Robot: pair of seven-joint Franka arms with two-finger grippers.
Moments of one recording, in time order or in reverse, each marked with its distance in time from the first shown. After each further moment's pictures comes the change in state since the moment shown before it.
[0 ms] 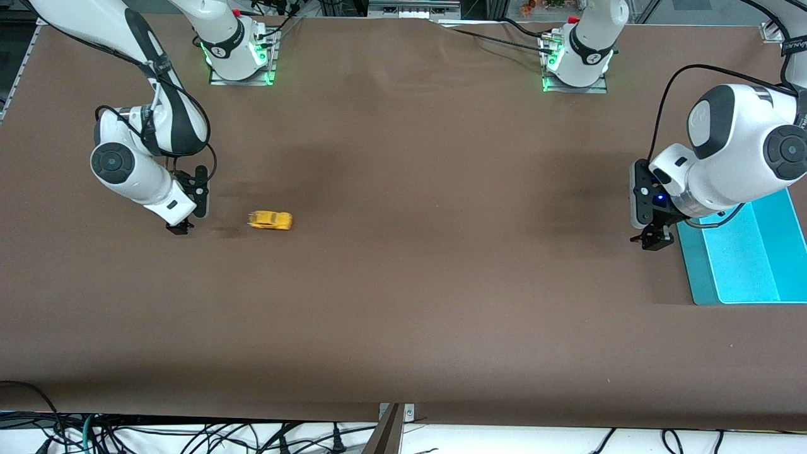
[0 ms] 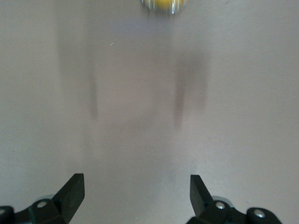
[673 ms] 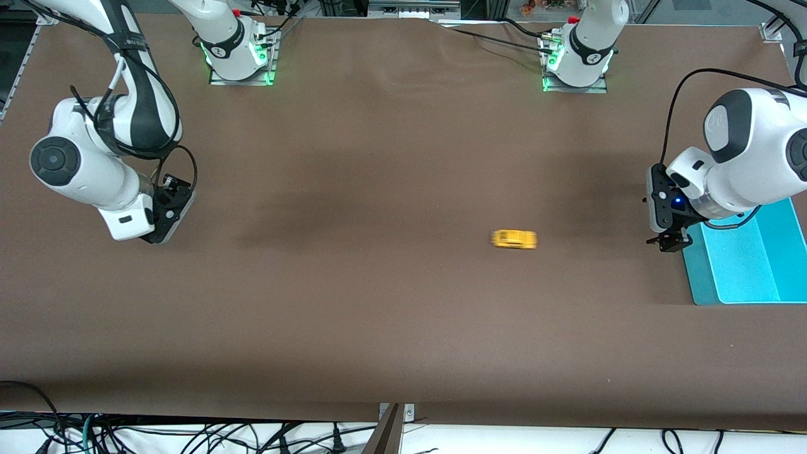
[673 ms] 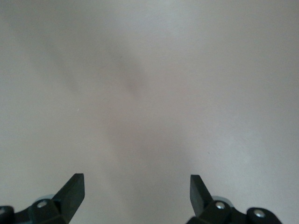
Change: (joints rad) left arm 0.052 0.013 0.009 -0.022 0.026 0.042 0.016; right arm 0.000 -0.045 0.028 0.223 0.126 -0.234 0.485
